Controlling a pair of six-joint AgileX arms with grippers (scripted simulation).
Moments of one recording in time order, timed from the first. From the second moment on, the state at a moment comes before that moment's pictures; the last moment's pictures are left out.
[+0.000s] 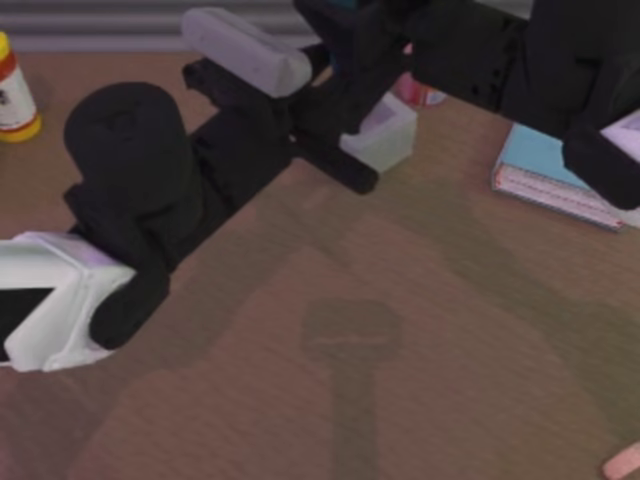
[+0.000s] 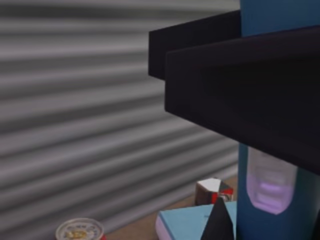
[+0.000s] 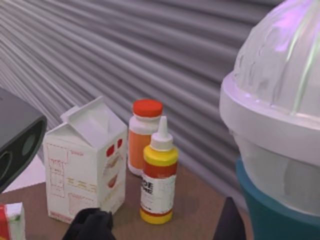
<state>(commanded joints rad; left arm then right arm) -0.62 1.57 0.71 0.97 0.16 -0.04 0.58 1.63 1.08 0.52 -0.38 -0.06</state>
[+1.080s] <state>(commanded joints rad) -0.62 1.57 0.71 0.97 0.16 -0.04 0.58 1.63 1.08 0.52 -0.38 -0.06</state>
